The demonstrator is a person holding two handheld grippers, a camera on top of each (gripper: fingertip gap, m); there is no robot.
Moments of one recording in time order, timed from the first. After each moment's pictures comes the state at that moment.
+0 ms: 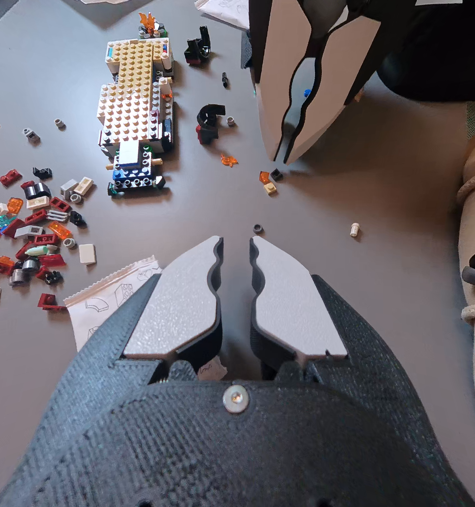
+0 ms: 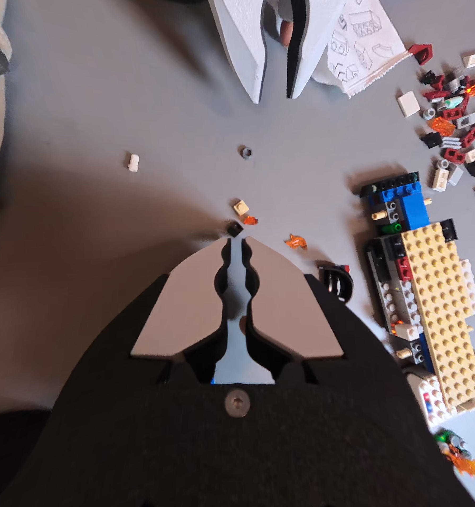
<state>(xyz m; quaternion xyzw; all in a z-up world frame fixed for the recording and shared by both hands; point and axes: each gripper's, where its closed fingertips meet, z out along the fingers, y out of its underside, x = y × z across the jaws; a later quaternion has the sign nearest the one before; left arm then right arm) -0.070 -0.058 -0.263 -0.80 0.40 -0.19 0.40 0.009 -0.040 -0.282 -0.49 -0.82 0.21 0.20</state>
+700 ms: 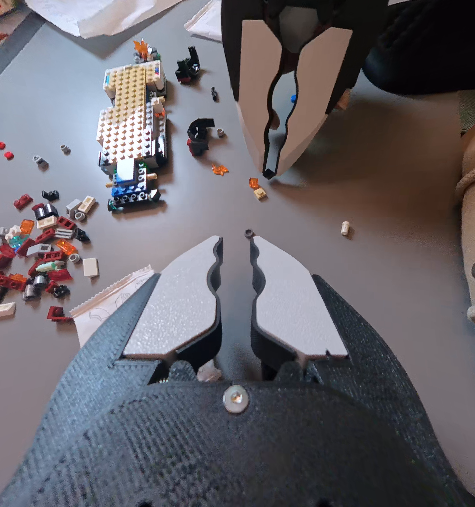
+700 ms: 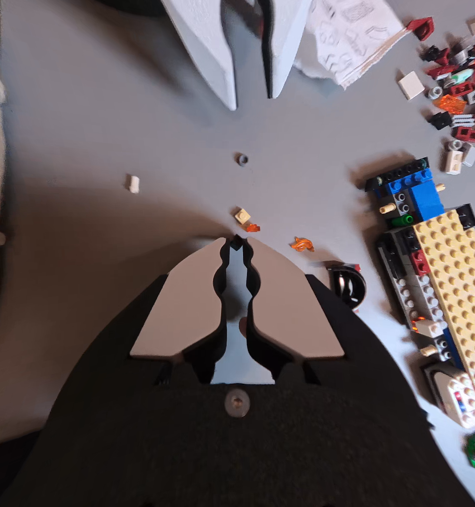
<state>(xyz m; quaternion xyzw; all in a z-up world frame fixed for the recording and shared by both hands) -0.064 -0.064 -0.257 -0.78 0.43 -0.17 0.42 0.002 -0.047 -0.279 -0.54 -0.79 0.24 0.19</state>
